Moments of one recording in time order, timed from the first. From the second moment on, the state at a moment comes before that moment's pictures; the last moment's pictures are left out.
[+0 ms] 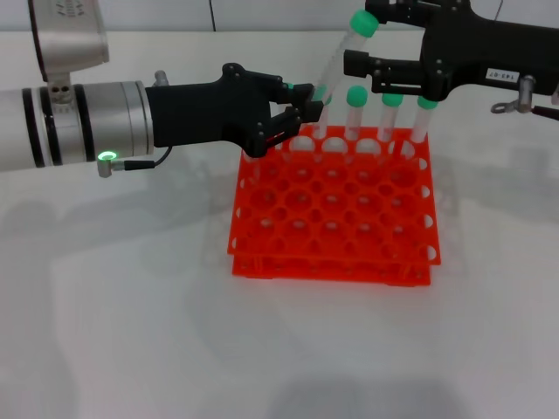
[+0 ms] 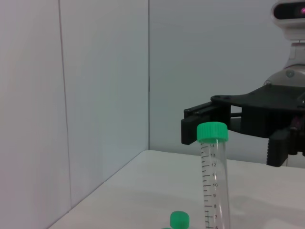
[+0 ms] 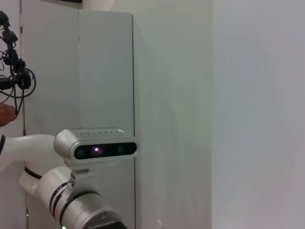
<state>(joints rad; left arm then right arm) -0.71 -2.07 0.90 0.52 1.75 1.40 -1.20 0.62 2.02 -1.05 -0.77 -1.46 -1.44 1.31</state>
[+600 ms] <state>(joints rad) -0.71 -2.07 0.90 0.52 1.75 1.40 -1.20 0.63 2.02 -1.07 -0.77 -1.46 -1.41 1.32</state>
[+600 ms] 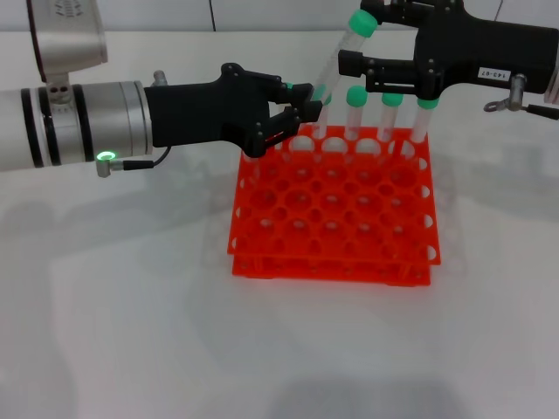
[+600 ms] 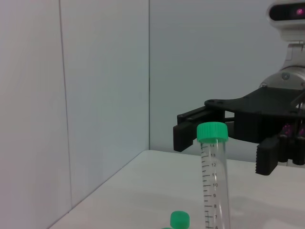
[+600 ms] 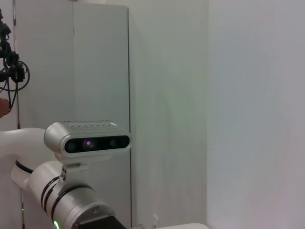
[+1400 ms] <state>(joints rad) -0.71 -2.07 0.90 0.52 1.75 1.40 -1.20 0.64 2.02 -1.07 -0.77 -1.46 -1.39 1.32</state>
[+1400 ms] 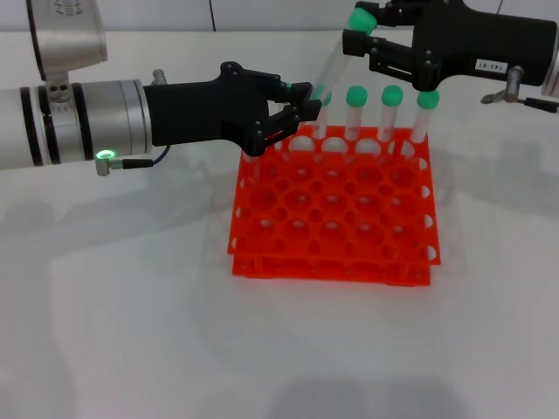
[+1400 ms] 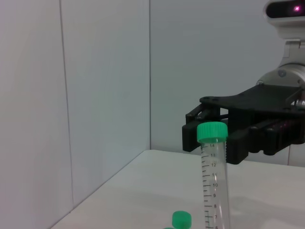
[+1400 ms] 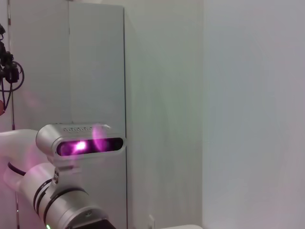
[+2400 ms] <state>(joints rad) -0.70 -2.08 0.90 0.52 1.74 1.40 -1.20 0.64 2.01 -1.08 -0.77 -1.46 -1.39 1.34</state>
